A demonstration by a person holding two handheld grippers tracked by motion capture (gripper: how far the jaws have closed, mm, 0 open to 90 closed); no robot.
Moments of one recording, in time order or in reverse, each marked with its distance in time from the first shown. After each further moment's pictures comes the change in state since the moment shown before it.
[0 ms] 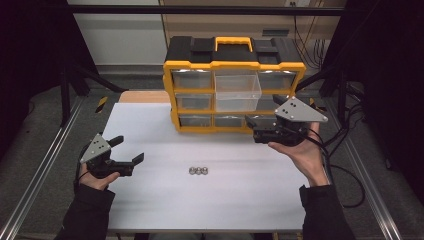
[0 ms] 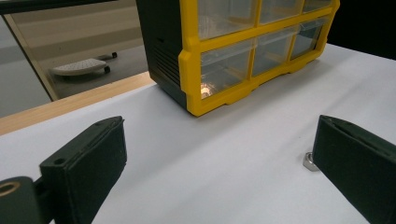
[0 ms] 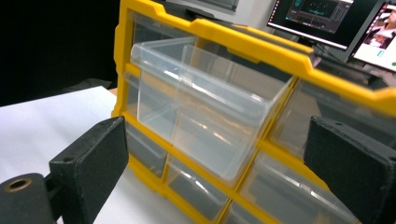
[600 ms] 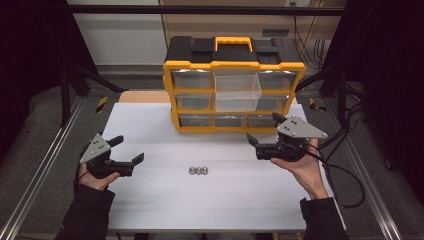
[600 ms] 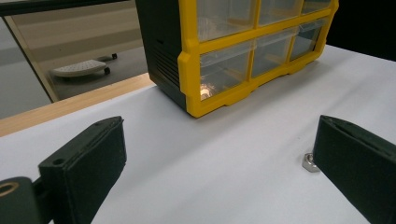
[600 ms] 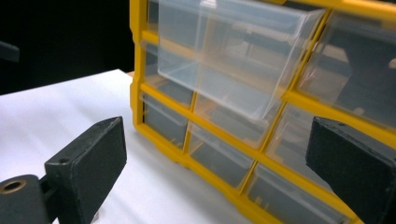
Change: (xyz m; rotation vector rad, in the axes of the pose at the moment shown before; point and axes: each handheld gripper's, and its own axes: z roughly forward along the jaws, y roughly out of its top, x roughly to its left) left arm 0.000 0.000 -0.001 -0.004 0.000 0.000; right arm 0.009 -0.041 -0.007 0.041 0.058 0.060
